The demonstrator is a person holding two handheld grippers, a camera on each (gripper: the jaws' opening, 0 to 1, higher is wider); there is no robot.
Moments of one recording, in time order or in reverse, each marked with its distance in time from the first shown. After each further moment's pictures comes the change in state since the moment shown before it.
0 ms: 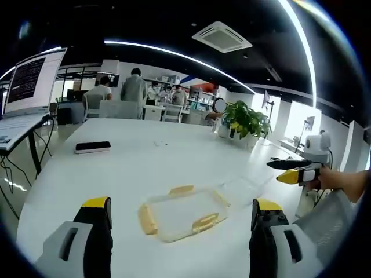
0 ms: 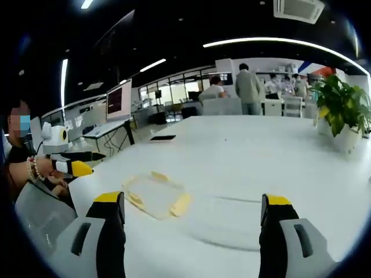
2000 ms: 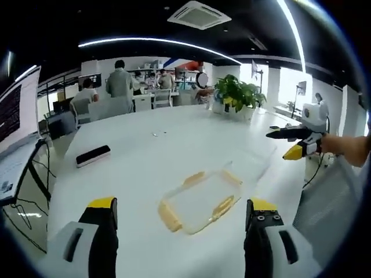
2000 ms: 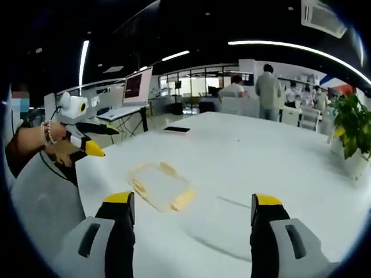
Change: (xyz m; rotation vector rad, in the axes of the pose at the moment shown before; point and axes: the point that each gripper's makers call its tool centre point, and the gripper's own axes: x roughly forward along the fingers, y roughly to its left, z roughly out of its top) left arm 0.002 0.024 0.006 0.251 0.180 -0.039; right arm 0.001 0.006 0.000 -0.154 0.062 0.125
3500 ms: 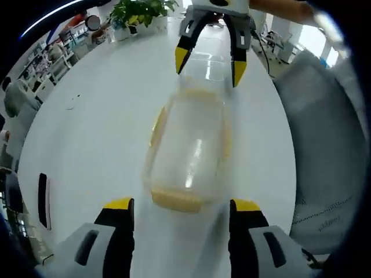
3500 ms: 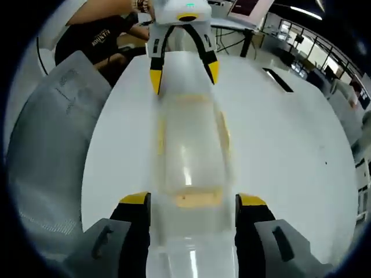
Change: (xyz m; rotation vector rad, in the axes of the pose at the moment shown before) left arm 0.073 -0.002 -0.061 0.587 0.595 -0.529; right arm 0.102 0.030 -0.051 -0.620 0.680 0.606
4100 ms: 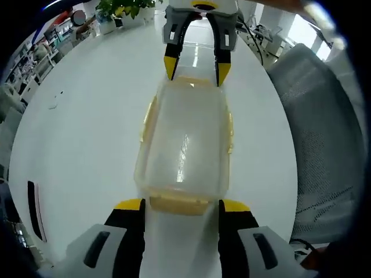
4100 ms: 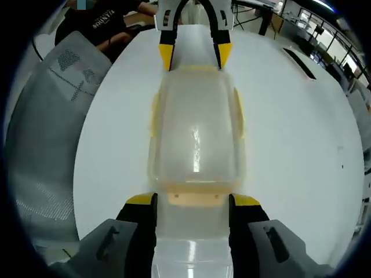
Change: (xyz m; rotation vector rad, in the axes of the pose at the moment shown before) left arm 0.015 0.001 -0.007 0.038 0.039 -0.072; right arm 0.026 -0.004 -0.017 -0.052 0.140 0.060
